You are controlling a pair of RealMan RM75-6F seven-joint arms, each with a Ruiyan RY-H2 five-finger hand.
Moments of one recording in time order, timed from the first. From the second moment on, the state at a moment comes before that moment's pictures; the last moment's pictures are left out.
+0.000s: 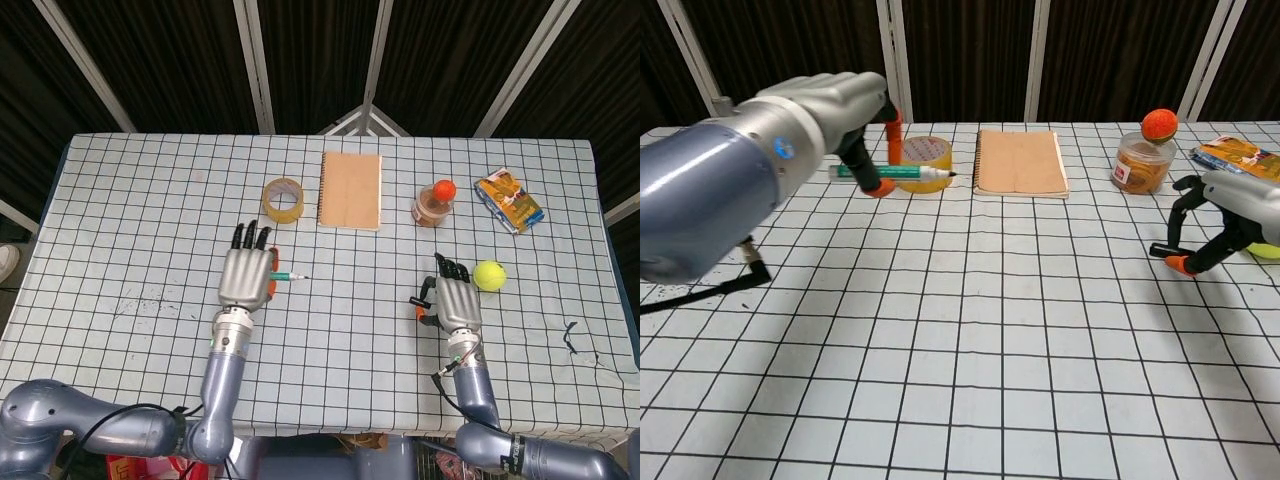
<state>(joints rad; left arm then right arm) -0.93 -1.80 -0.36 -1.78 0.65 1.53 1.05 0.57 -1.58 0.23 -1.64 -0.71 1.24 -0.53</state>
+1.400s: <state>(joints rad) -0.73 -1.40 -0.17 -2.03 0.77 1.47 0.95 0.53 -1.47 0.22 -1.73 -0.71 1.38 -0.66</state>
